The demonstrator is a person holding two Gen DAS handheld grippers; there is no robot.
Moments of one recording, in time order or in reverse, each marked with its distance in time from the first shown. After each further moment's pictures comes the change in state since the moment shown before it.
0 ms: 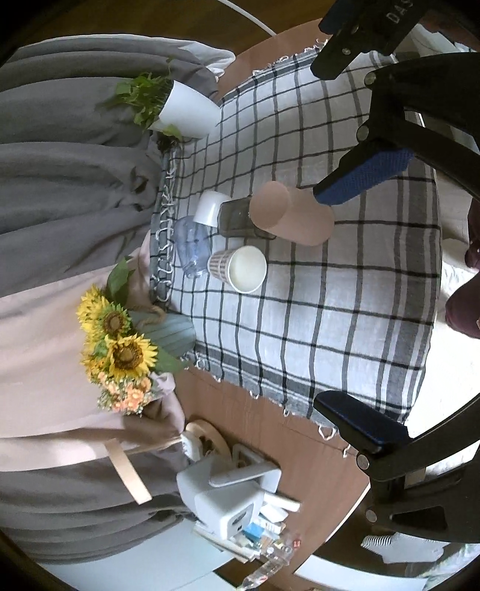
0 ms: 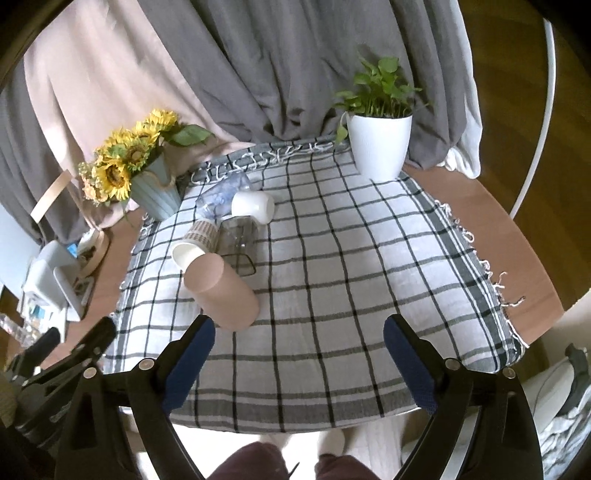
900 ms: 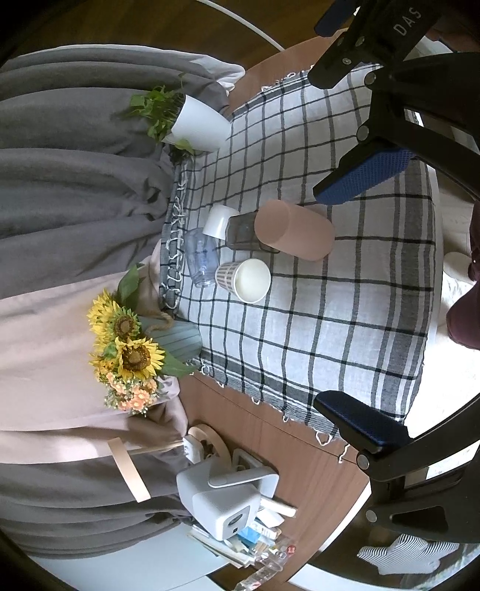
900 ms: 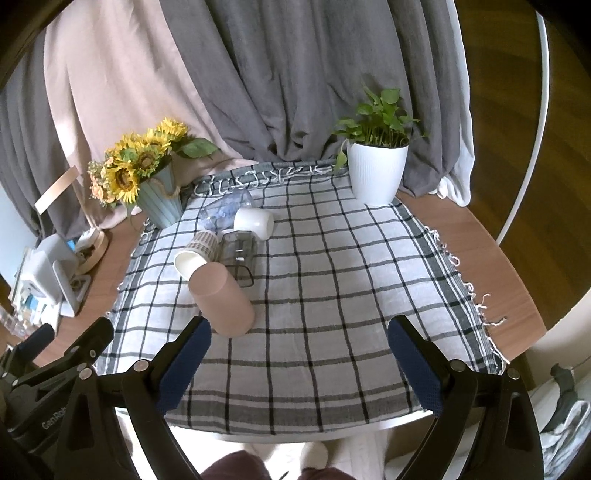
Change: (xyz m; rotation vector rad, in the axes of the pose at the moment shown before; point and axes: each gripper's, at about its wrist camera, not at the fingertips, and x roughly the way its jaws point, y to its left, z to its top) left arm -0.018 0.001 -0.004 -0.038 -0.027 -0.052; right arm -0.027 0.007 -0.003 -0.061 -0.079 -0.032
